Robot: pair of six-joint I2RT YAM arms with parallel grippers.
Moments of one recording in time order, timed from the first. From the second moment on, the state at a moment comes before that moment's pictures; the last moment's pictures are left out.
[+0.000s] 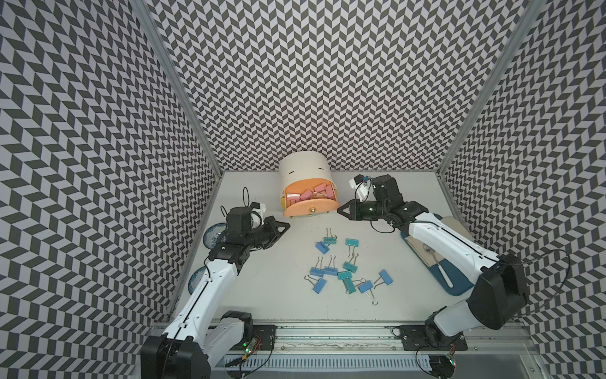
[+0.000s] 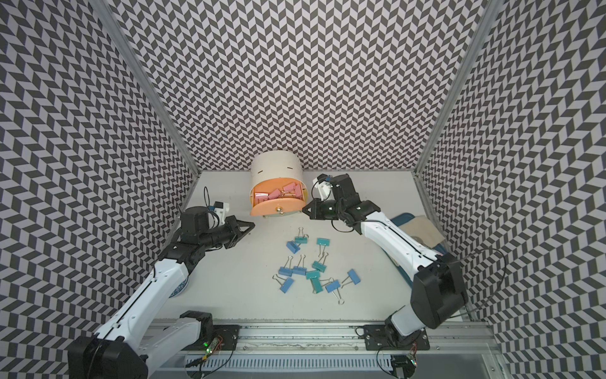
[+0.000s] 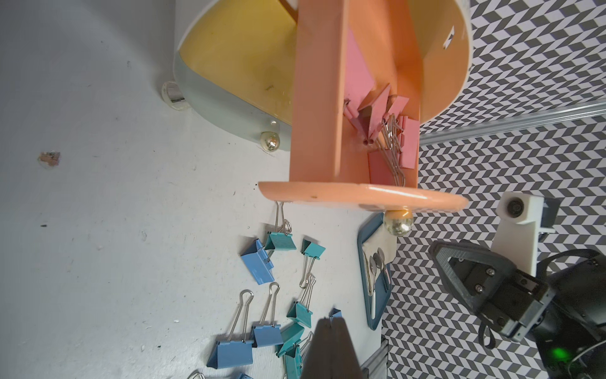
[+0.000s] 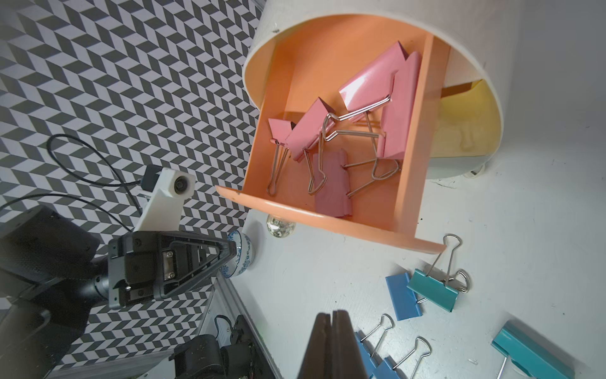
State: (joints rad) left arm -0.13 1.03 0.74 -0.27 0.64 -0.89; right arm 0.51 1.52 1.25 -0.34 -0.53 0.55
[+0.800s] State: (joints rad) left arm -0.13 1.16 0.82 -0.20 0.67 -0.89; right arm 0.51 1.61 1.26 -0.26 -0.54 0.59
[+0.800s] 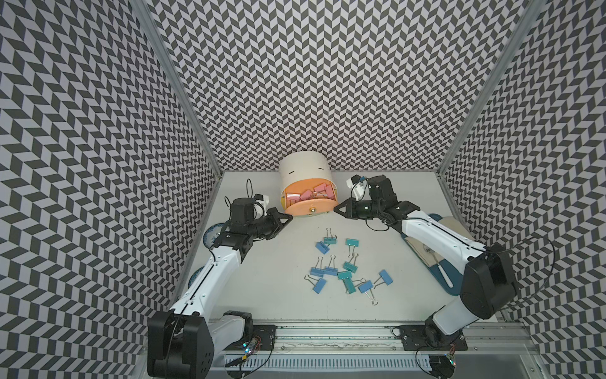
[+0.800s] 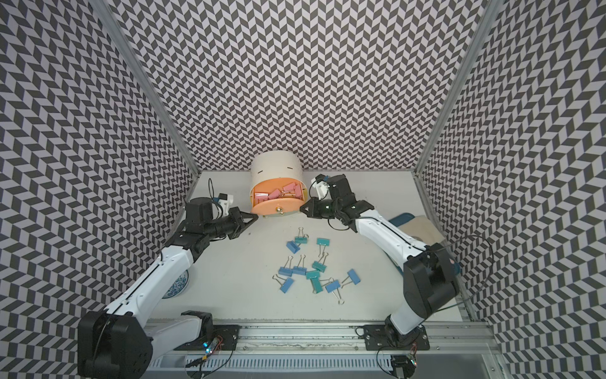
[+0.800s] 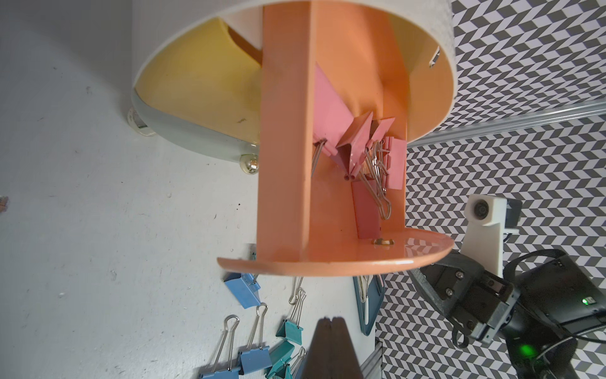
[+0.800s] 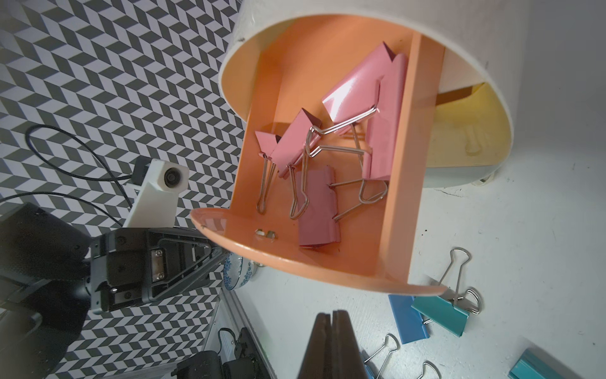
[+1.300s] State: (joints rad) left arm -0.13 1.21 0.87 -0.19 0.68 -0.89; right arm 0.51 1.66 1.32 -0.26 -0.57 0.59
